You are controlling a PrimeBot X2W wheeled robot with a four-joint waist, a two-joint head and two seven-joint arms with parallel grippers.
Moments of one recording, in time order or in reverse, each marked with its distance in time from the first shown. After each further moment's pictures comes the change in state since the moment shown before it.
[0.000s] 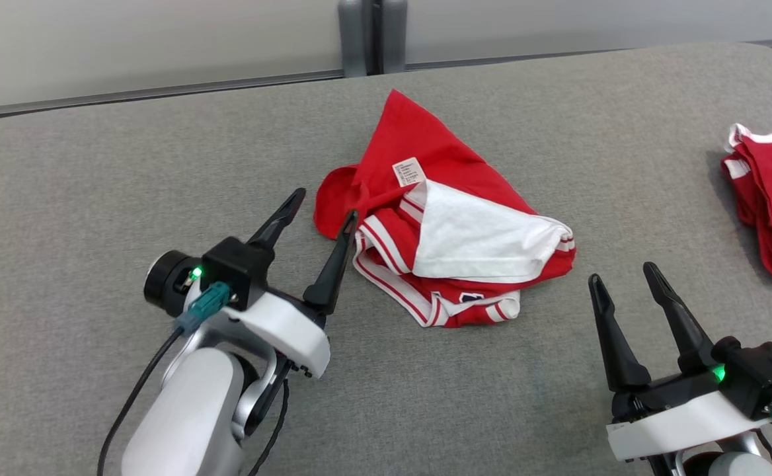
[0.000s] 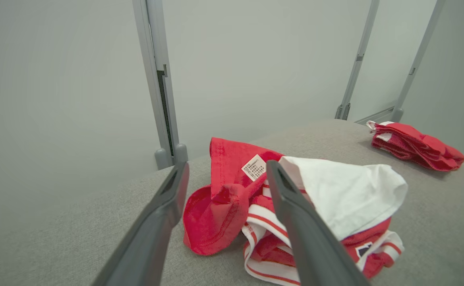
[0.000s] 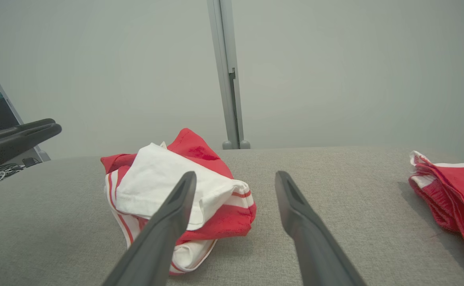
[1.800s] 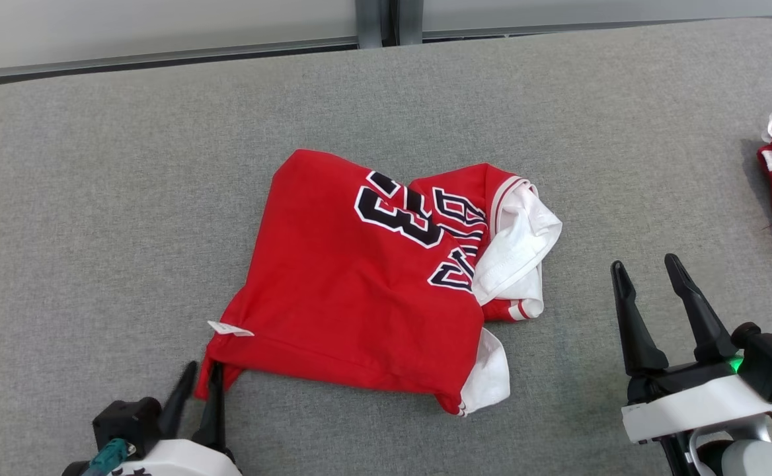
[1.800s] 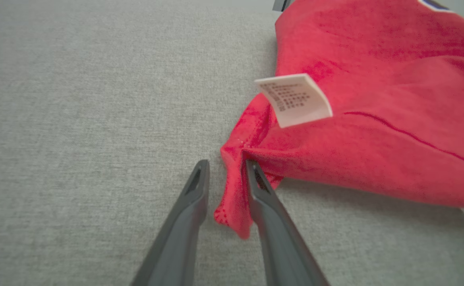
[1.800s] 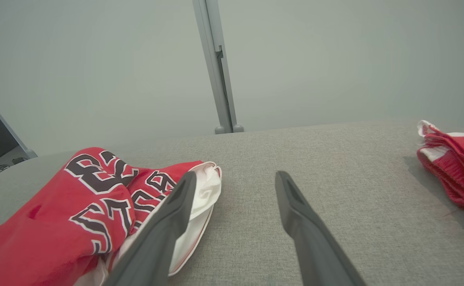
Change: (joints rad) left arm 0.407 0.090 0.097 -0.110 -0.194 0.262 0.058; right arm -0.042 0.019 -0.047 0.062 0.032 0.000 0.000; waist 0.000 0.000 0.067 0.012
